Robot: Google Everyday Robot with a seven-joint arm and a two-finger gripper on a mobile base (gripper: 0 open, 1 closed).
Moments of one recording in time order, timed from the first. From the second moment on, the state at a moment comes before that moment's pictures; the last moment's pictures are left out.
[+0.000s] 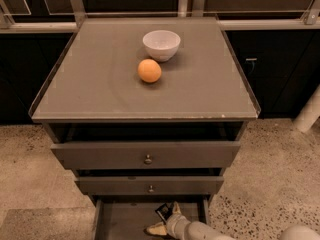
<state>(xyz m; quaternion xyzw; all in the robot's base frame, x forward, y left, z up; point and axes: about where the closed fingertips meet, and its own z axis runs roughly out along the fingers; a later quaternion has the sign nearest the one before) 0.505 -0.041 0.133 -0.28 0.85 0.17 0.40</state>
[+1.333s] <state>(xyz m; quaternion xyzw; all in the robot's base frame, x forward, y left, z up) 0.498 -0.047 0.122 -0.31 0.86 0.17 0.38</state>
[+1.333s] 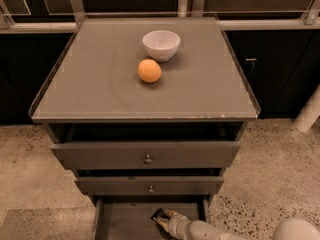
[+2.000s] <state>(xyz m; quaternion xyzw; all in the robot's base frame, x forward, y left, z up) 0.498 -0.047 0.122 -0.31 0.86 0.17 0.38</state>
